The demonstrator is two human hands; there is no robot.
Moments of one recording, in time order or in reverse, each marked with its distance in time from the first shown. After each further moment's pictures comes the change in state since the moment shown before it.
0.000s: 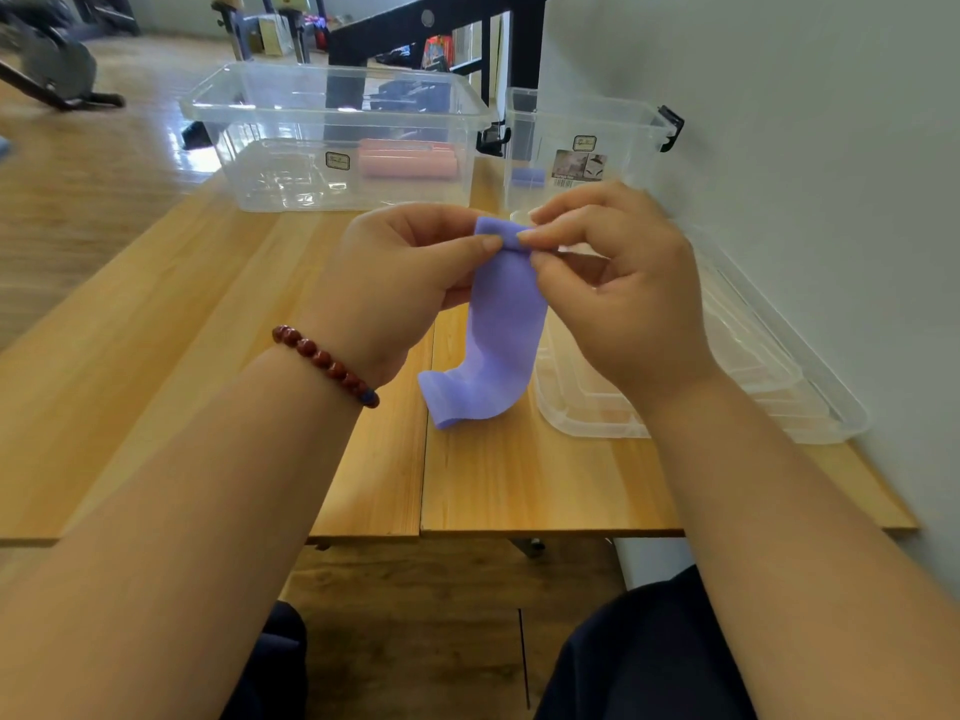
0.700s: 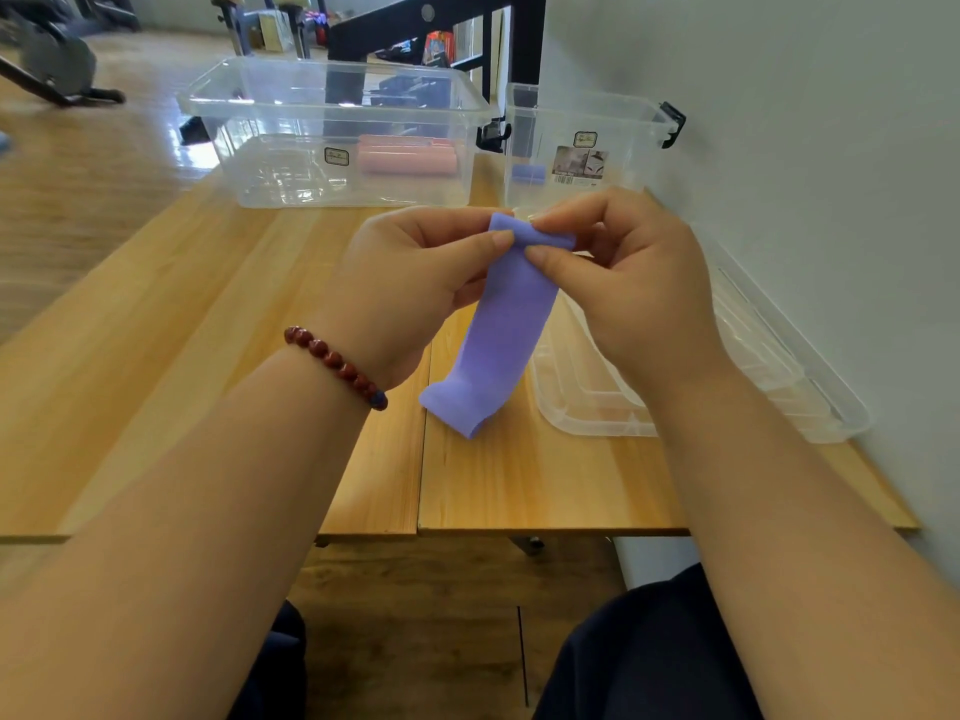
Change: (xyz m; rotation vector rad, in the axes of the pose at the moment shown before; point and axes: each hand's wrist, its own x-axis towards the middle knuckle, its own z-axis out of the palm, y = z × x) left_hand 0.001 -0.004 0.006 -0.054 -0.070 0.026; right_hand 0.003 -0.005 -0.005 0.201 -0.056 0.294
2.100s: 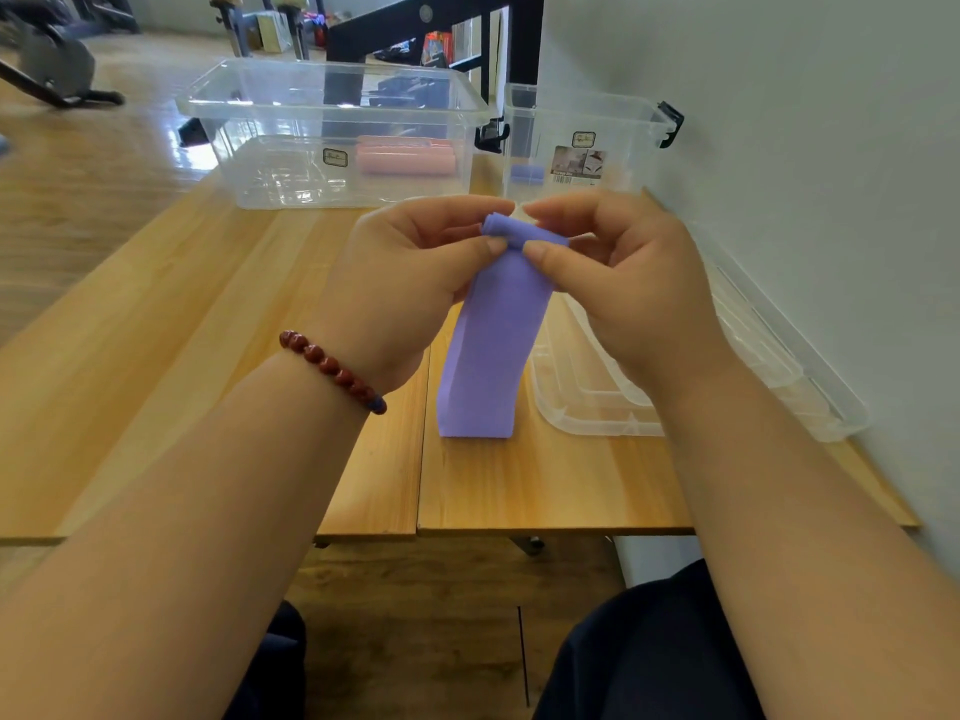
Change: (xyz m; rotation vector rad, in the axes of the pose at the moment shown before) left_hand -0.002 0.002 0.001 0.037 0.141 -0.005; right_hand 0.002 0.000 -0.002 0.025 -0.054 0.030
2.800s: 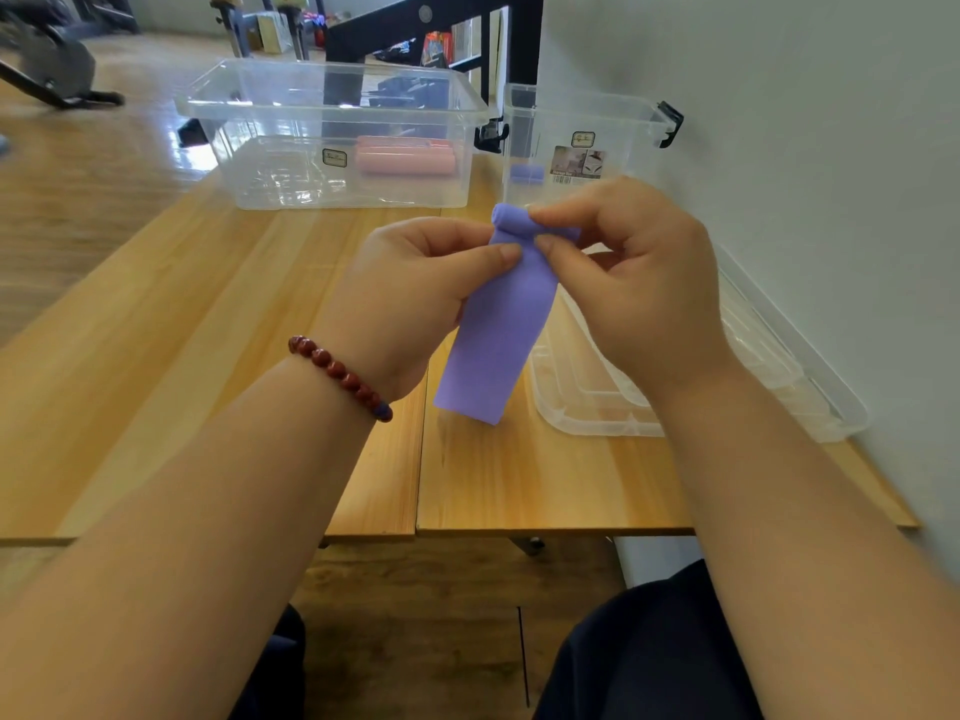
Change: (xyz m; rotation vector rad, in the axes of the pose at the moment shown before) left_hand -0.003 0.000 0.005 0.058 -0.013 -0.077; right_hand -0.001 0.001 -0.001 -0.284 0.109 -0.244
